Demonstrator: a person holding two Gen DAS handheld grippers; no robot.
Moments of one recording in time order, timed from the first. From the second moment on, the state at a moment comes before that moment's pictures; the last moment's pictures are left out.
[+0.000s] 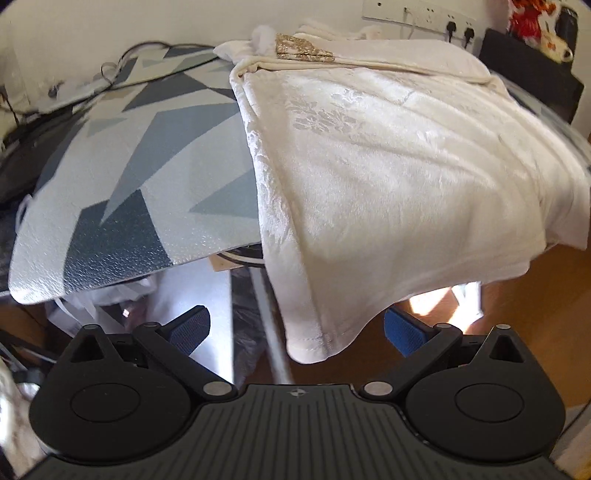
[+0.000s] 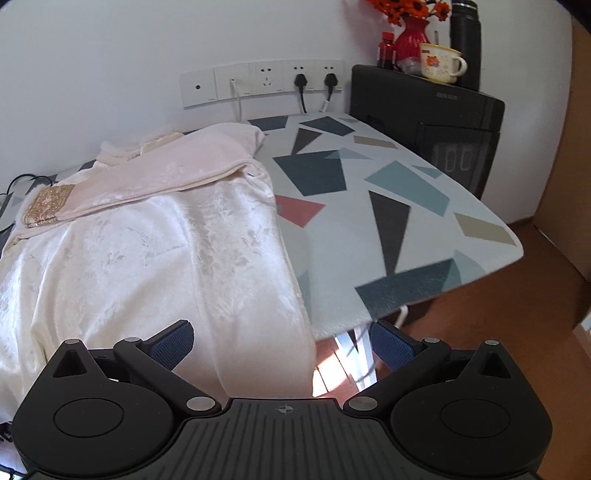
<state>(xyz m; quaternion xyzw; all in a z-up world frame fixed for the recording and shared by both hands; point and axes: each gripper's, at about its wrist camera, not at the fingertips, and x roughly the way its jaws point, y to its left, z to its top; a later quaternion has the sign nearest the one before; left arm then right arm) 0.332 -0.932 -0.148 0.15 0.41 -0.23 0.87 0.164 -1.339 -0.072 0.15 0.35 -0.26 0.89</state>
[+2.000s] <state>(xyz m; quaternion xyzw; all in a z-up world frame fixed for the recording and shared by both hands) 0.331 -0.934 0.021 0.07 0.23 -0.16 0.96 0.160 -1.286 -0.198 0.02 0.39 -0.30 0.87</state>
